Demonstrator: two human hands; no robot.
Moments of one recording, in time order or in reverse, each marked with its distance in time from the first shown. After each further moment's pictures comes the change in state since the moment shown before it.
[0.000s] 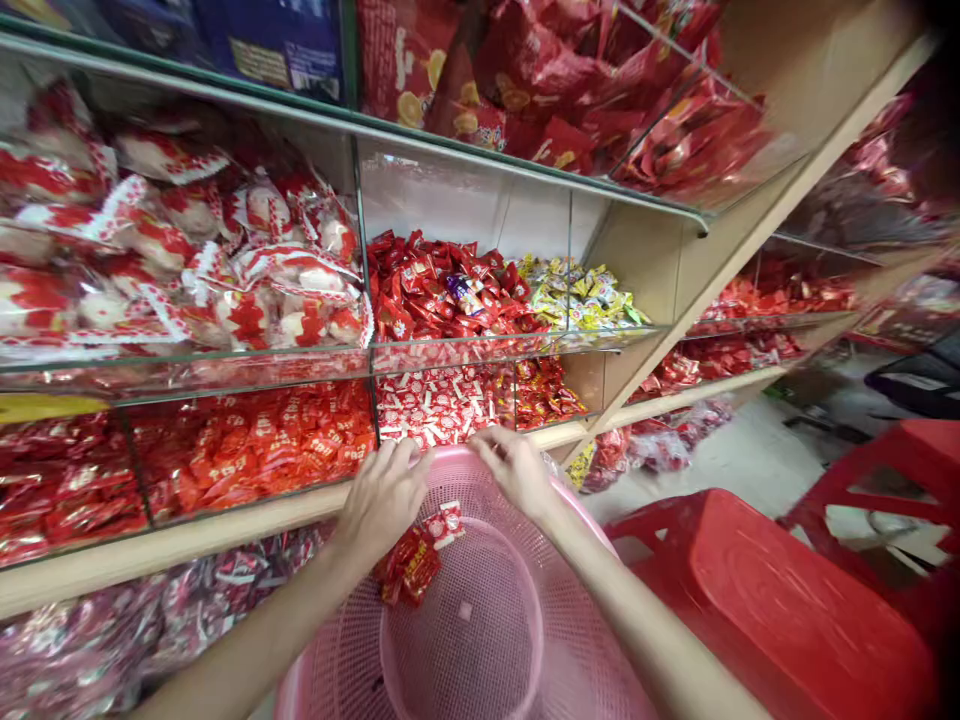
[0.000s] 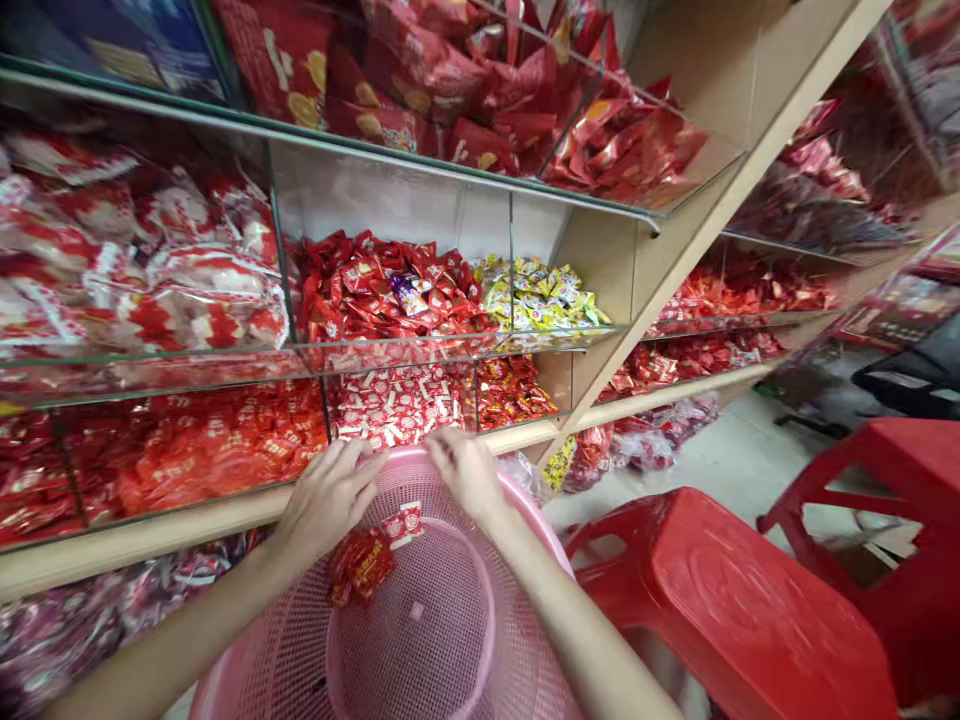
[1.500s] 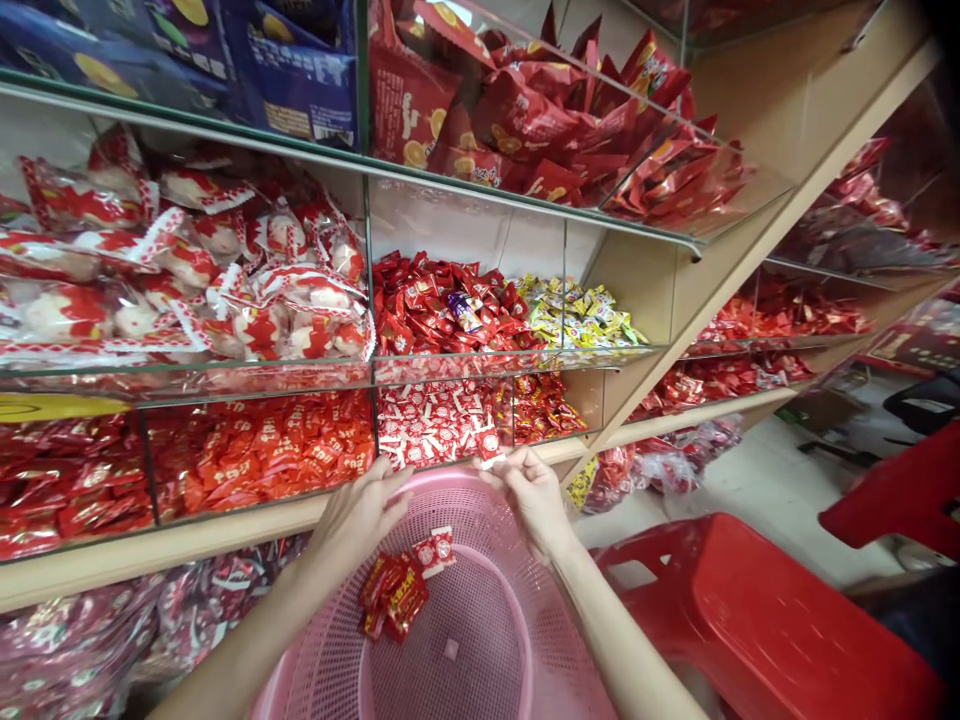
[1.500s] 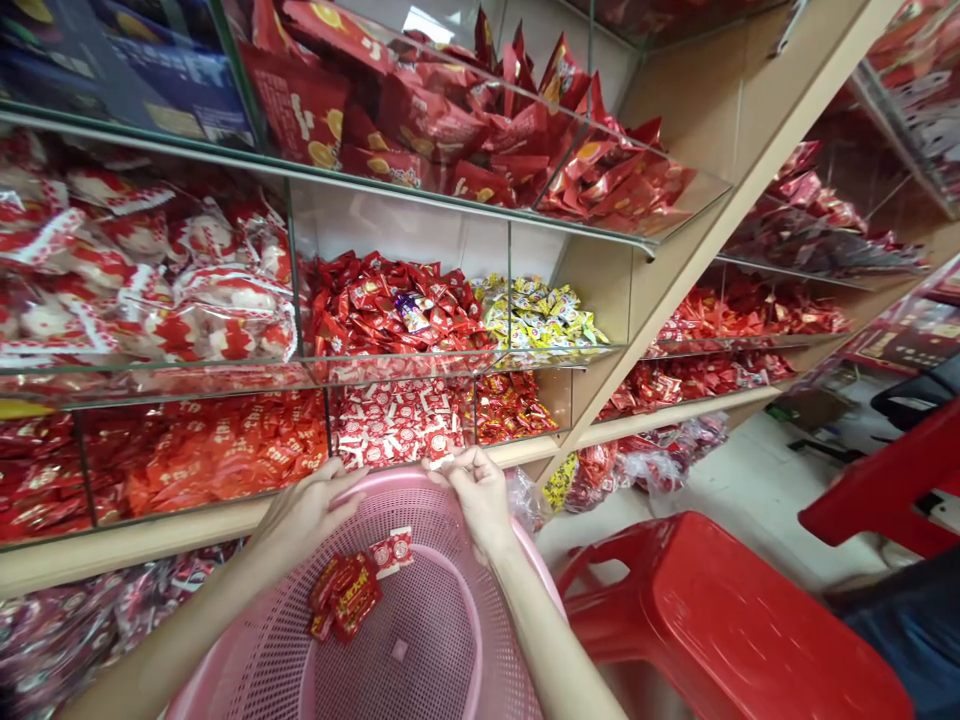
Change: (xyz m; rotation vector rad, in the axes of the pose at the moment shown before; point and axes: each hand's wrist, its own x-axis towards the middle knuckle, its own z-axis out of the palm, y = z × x) left_hand -0.008 -0.015 -0.010 -0.280 -0.229 -0.230; right_hand -0.022 -0.010 0.002 1.228 0.234 0.460
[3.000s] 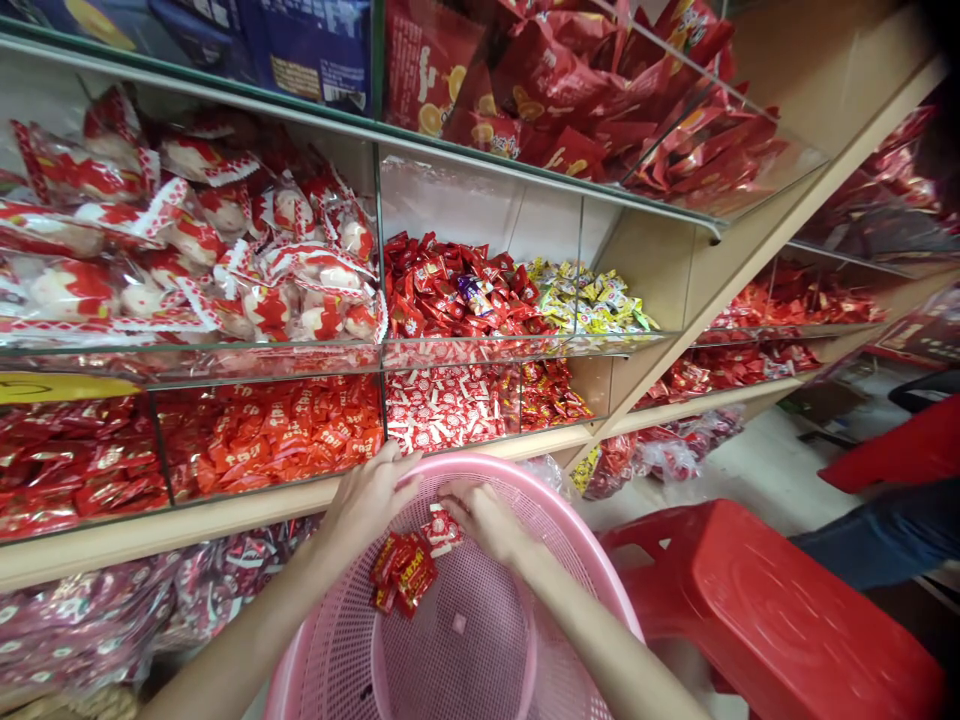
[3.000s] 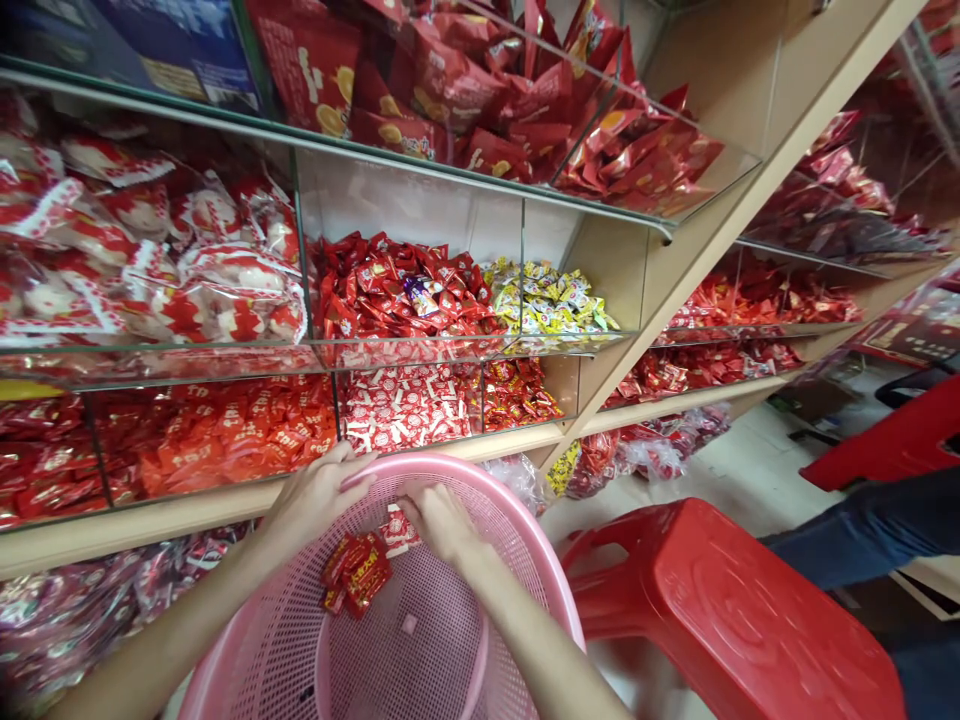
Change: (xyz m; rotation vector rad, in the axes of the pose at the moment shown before) left_hand 0.001 0.003 0.000 0.050 0.027 0.019; right_hand -0.010 0.045 0.004 -1.262 -0.582 -0.271
